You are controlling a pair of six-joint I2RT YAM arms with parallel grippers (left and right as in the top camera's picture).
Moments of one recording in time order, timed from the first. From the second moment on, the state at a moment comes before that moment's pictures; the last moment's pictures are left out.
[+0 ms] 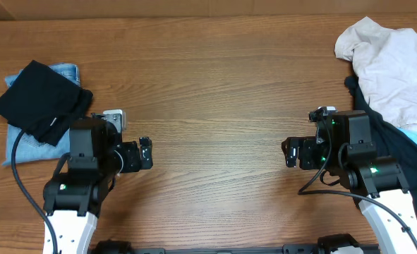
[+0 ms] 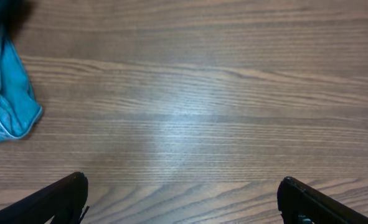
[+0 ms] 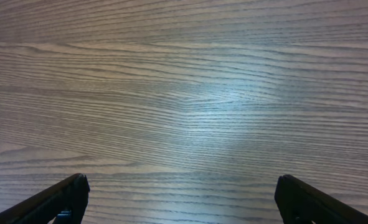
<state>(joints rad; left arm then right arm) -0.04 0.97 0.85 -0.83 0.12 -0.16 0.13 1.02 0.87 -0.88 -0.17 0.12</state>
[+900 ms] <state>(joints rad) -0.04 1.23 0.85 -0.83 0.12 -0.16 0.07 0.04 0.11 -0.02 -0.11 0.04</state>
